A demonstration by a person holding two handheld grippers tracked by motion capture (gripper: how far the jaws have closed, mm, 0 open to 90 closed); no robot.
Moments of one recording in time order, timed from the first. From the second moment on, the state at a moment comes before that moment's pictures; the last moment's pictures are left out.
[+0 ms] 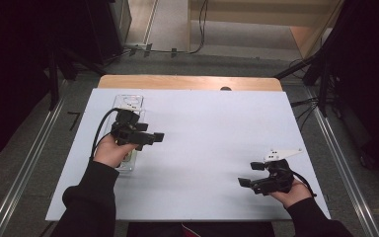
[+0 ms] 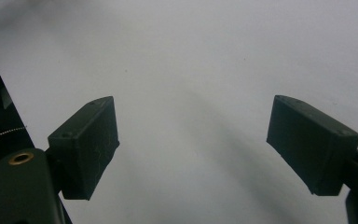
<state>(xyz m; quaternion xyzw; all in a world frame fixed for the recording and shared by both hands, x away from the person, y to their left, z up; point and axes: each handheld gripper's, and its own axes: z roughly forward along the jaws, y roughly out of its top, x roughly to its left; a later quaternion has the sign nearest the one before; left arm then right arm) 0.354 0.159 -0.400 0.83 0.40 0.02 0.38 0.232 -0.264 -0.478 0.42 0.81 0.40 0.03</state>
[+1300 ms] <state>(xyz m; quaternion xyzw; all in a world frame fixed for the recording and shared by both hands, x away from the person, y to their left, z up) 0.304 0.154 -0.425 0.86 0.35 0.02 0.38 0.231 -0.265 -0.479 0.42 0.81 0.40 0.03</state>
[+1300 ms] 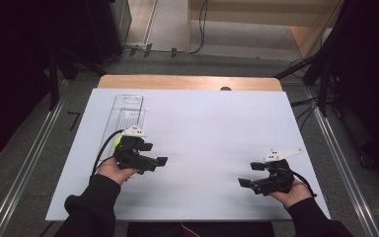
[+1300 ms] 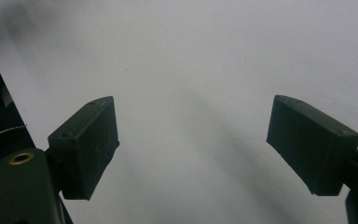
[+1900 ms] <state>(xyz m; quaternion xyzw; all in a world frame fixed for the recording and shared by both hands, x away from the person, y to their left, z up) 0.288 0.164 -0.442 0.86 0.34 0.01 0.37 0.232 -0.264 -0.479 0.42 0.81 0.39 0.02</state>
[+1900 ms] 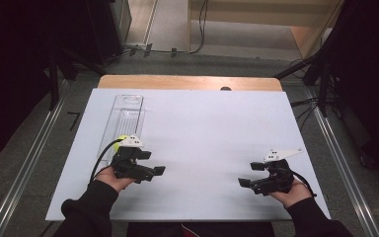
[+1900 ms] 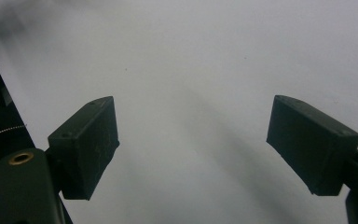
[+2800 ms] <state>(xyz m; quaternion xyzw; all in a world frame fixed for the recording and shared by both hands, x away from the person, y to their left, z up) 0.274 0.185 -0.456 0.86 0.35 -0.01 0.38 0.232 -0.264 -0.480 0.42 0.82 0.39 0.02</state>
